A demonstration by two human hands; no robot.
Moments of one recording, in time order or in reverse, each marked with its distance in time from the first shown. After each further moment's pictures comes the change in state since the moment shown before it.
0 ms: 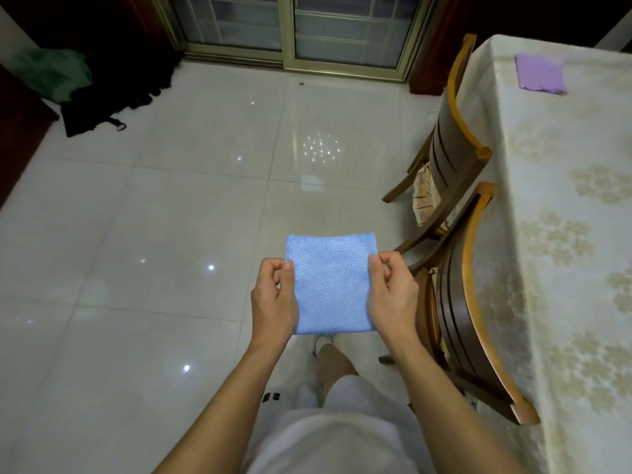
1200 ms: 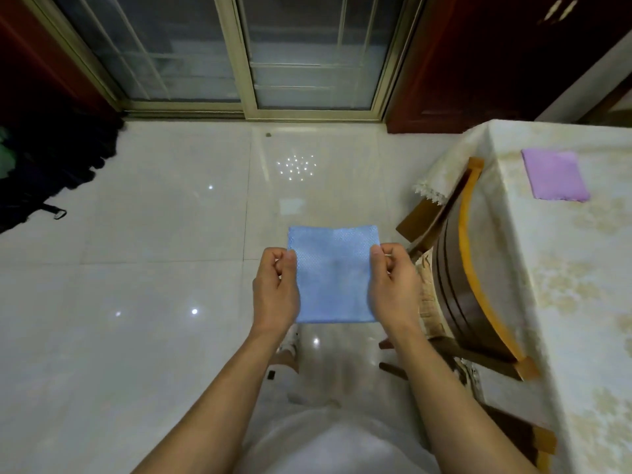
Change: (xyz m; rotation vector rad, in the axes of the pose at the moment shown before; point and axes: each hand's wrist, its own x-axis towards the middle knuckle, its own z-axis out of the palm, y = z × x) left_hand 0.436 0.151 0.145 -0.026 -0.115 0.023; right_hand 0.442 -0.104 0.071 0.069 0.151 0.061
